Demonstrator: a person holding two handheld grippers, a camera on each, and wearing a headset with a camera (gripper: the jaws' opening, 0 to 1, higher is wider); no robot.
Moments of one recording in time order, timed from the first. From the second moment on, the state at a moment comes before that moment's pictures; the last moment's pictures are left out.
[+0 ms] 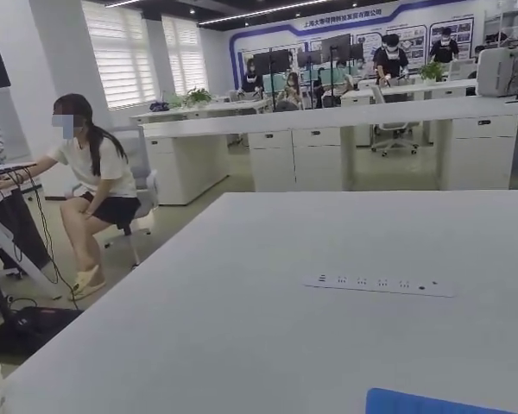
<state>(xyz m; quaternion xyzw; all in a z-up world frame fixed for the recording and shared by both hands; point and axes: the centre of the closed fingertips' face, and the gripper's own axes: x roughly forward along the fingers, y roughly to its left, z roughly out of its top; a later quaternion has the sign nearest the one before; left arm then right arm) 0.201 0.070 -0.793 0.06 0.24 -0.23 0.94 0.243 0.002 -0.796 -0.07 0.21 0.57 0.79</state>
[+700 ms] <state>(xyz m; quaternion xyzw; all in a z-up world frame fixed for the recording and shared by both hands) 0.201 0.070 -0.794 0.06 0.24 -0.22 0.94 0.313 0.024 -0.756 -0.01 0.16 0.56 0.81</state>
